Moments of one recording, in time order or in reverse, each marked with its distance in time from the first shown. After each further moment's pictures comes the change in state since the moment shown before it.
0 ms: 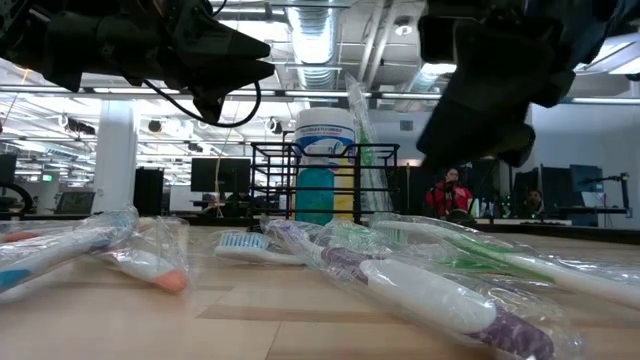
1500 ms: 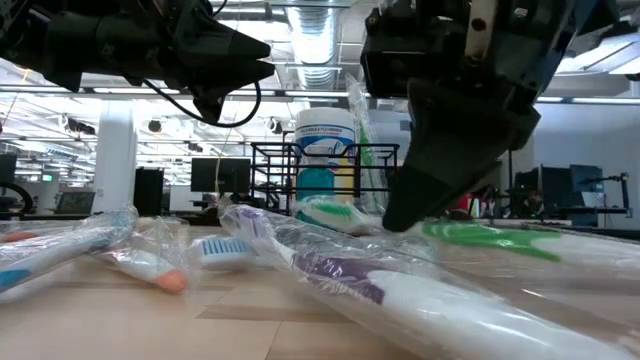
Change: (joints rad) left arm 0.000 0.000 0.000 0.000 0.000 0.000; right arm -0.033 0.225 0.213 -0.109 -0.139 -0.102
